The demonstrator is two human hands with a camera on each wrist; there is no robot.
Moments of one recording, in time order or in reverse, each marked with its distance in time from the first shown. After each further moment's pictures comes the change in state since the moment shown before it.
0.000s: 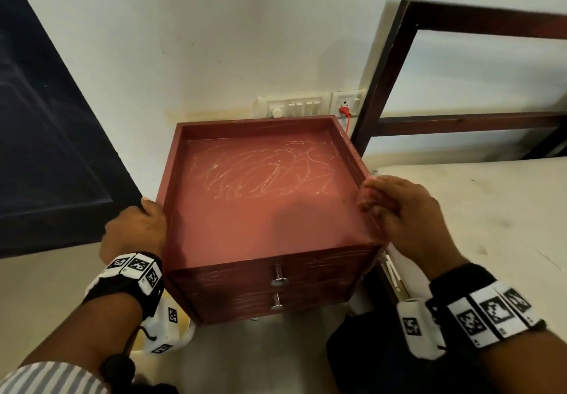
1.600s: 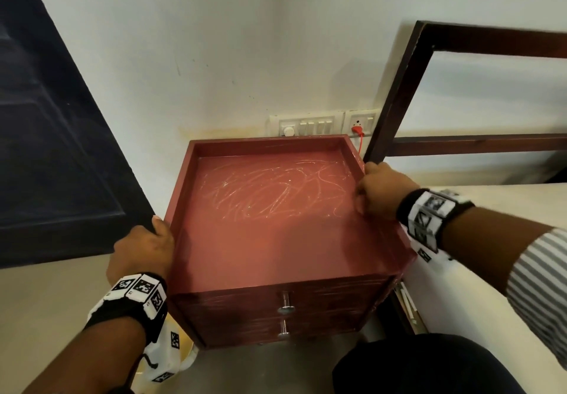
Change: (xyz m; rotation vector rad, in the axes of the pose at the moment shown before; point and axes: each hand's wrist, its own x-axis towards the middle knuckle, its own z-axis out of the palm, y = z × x) left_hand 0.009 -0.002 0.007 0.044 -0.040 -0.020; right_hand 0.134 0.024 0.033 -0.830 -0.542 -0.048
